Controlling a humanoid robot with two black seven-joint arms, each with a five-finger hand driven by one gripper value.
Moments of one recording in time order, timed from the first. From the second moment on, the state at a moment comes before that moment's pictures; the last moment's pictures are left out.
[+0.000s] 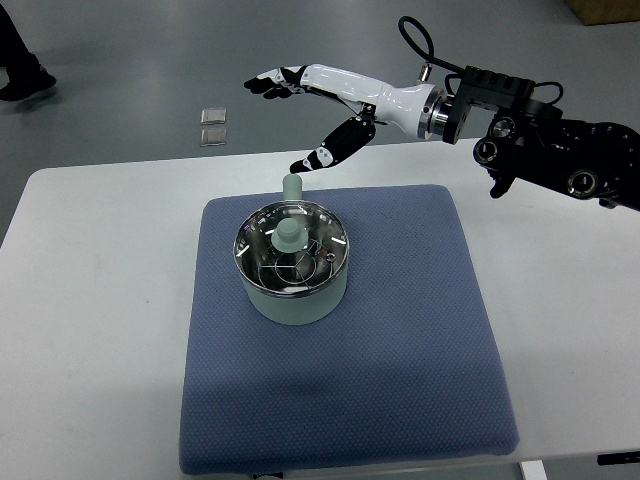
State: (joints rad) left arm 0.01 0.00 -0.05 -0.14 0.00 -0.02 0.04; right arm 1.34 -0.33 0.02 1.02 -0.91 0.07 0.47
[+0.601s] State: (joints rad) left arm 0.01 0.00 -0.05 -0.14 0.00 -0.02 0.04; right arm 1.56 -0.24 -0.35 1.05 -1.13 -0.02 0.46
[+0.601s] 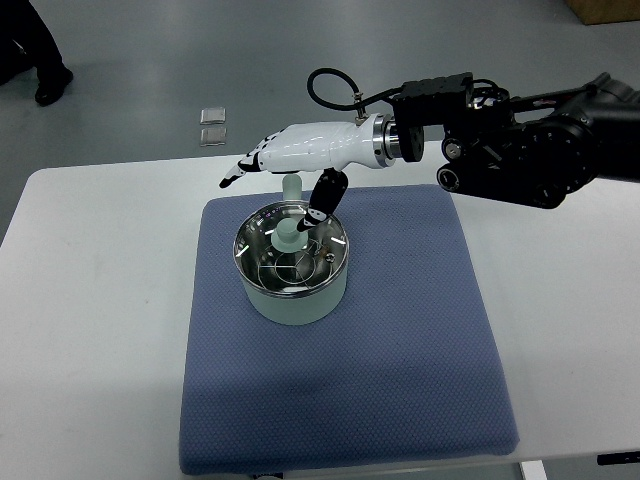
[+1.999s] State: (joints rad) left arm 0.01 0.00 -0.05 -0.14 0.00 -0.02 0.04; right arm 1.63 -0.16 -0.50 1.04 -1.16 0.00 0.35
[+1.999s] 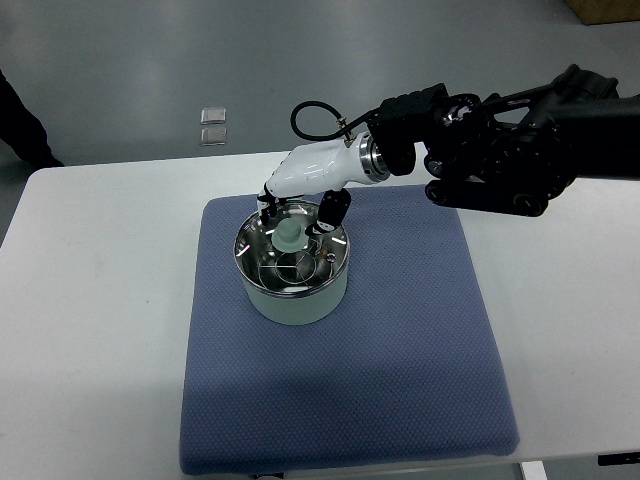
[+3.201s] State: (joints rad) left arm 0.01 0.00 -0.05 -0.14 0.00 -0.02 0.04; right arm 1.62 -0.13 -0.49 1.05 -1.15 0.00 0.30
